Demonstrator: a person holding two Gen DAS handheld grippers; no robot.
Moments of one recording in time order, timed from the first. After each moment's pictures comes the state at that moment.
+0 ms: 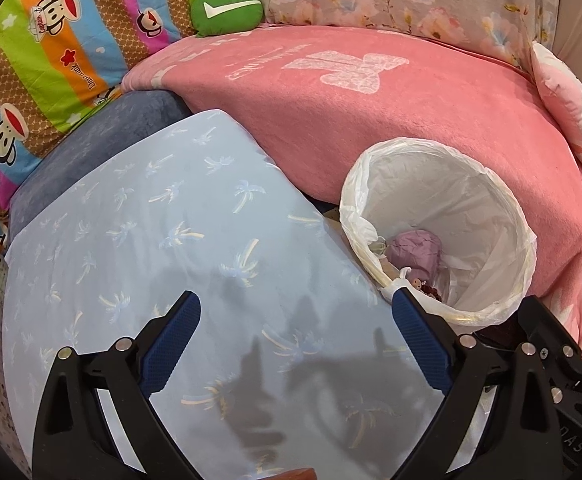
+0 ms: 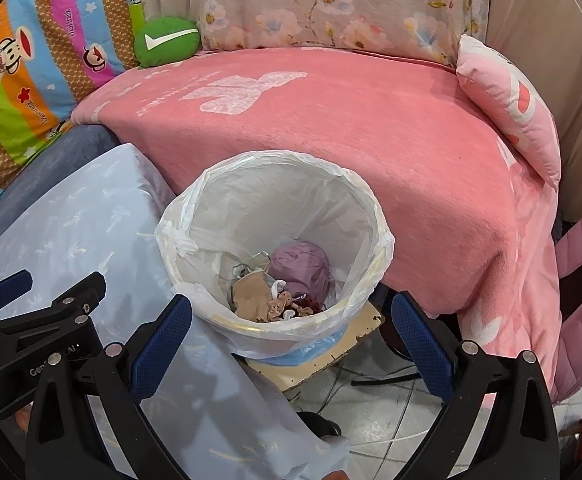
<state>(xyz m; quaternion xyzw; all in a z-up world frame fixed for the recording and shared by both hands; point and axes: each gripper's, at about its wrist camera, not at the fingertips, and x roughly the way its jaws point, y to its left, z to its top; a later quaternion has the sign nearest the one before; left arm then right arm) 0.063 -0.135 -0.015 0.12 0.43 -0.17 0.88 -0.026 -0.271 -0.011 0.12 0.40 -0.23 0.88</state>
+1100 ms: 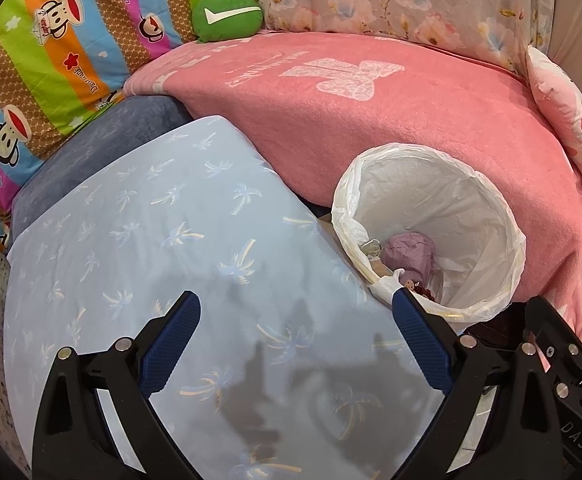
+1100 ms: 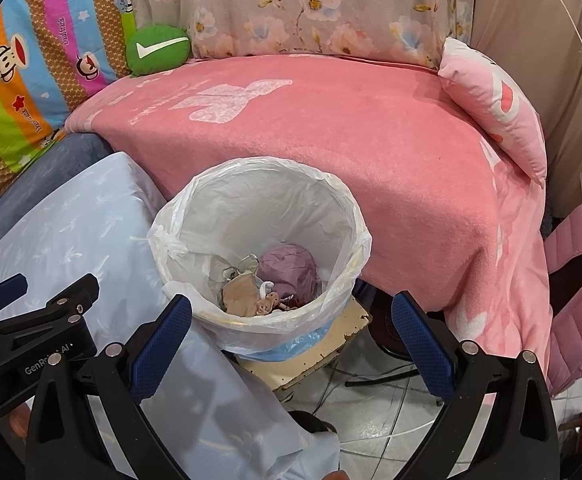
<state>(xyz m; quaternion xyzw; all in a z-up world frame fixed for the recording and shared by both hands) 0.052 -0.137 -0.008 0.11 0.42 -0.17 0.89 -0.043 -0.274 -0.002 0.12 0.39 -0.24 0.88</state>
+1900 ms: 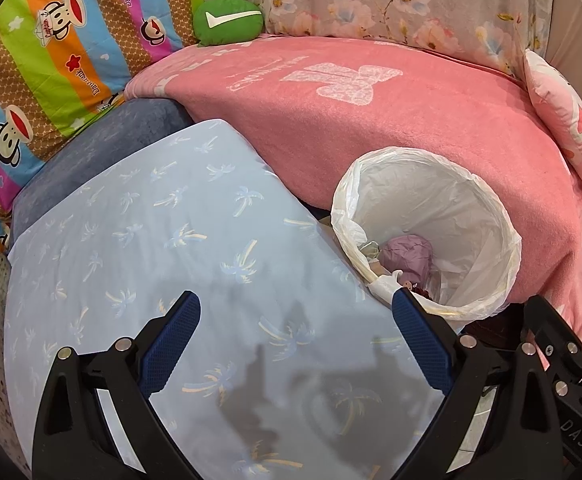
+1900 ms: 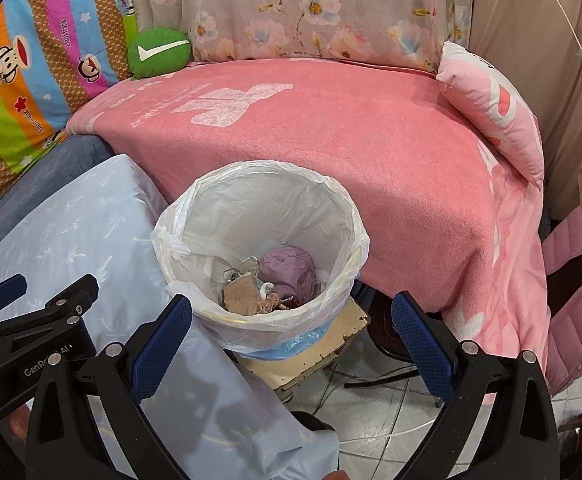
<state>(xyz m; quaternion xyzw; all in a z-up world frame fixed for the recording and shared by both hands) 0.047 -0.134 -0.004 0.11 0.41 -0.17 0.89 -0.048 -0.269 0.002 0.11 0.39 -0.25 0.88</state>
